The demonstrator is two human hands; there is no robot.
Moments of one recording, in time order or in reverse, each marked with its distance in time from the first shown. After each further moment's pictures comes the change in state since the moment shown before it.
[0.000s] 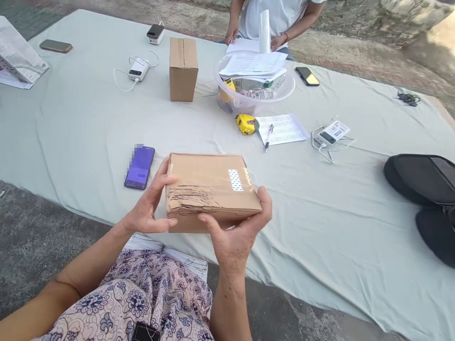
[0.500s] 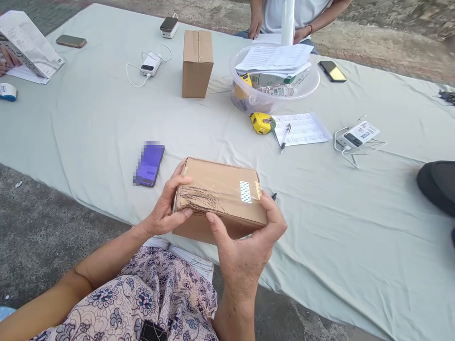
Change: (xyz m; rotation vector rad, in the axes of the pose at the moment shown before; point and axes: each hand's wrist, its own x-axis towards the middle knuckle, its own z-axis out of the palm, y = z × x) left_hand -0.003 0.004 0.028 -0.074 0.205 -0.191; right_hand -0.010 -0.022 0.001 -0.111 -0.004 0.035
